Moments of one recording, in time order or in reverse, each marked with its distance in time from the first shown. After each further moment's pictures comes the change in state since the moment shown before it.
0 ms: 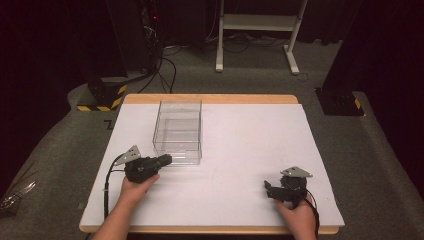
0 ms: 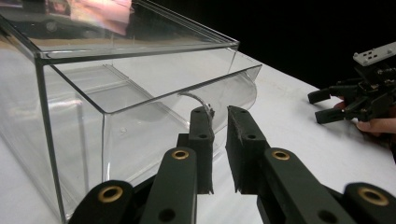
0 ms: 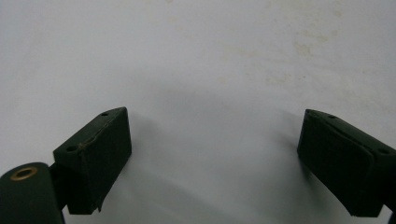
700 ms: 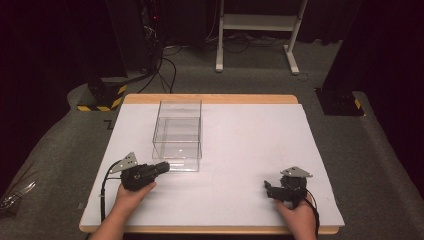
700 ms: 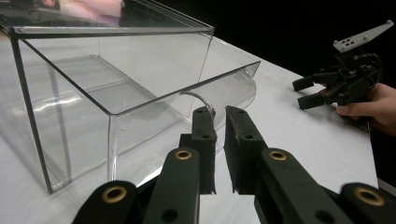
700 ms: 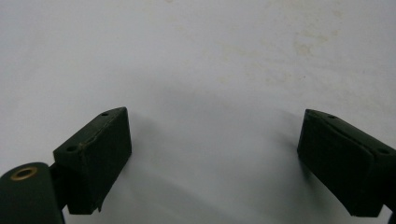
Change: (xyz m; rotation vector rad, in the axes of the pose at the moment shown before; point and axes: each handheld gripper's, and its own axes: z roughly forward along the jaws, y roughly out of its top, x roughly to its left) left arm -0.015 -0.007 -0.017 0.020 -0.027 0.010; right arm 0.000 0.000 0.000 0.000 0.000 -0.001
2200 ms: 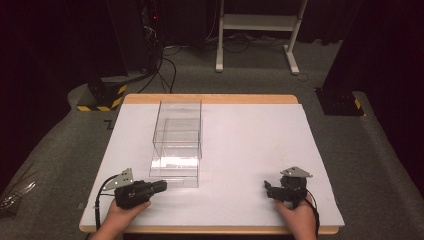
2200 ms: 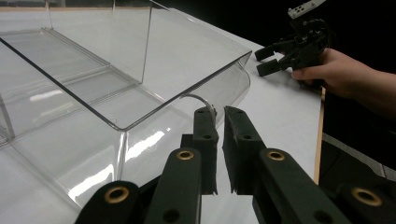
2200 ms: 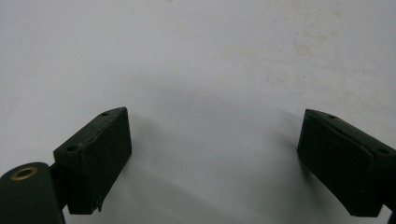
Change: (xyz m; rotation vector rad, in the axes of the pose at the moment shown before) left arm -0.032 -0.016 -0.028 0.076 -0.089 0.034; right arm 0.000 0.000 0.000 0.000 -0.001 -0.001
